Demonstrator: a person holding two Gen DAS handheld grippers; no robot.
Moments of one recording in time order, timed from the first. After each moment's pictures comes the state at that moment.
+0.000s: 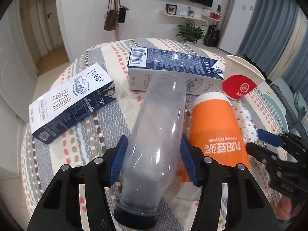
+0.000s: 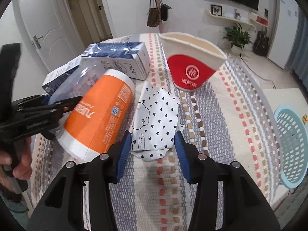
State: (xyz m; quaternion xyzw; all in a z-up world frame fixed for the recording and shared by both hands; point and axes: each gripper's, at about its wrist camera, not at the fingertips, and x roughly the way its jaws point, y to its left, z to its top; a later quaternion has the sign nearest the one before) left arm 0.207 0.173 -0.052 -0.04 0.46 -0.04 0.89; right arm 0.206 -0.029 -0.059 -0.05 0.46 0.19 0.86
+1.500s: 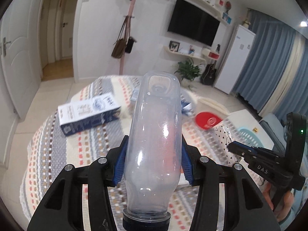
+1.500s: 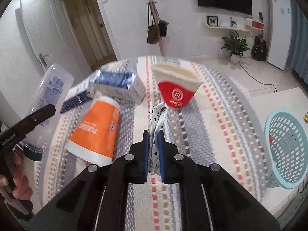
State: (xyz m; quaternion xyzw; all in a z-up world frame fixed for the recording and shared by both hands) left arm 0.133 0.178 0.017 -0.11 0.33 -0.03 0.94; right arm 0.192 -0.062 -0.017 0.00 0.42 0.20 0.89
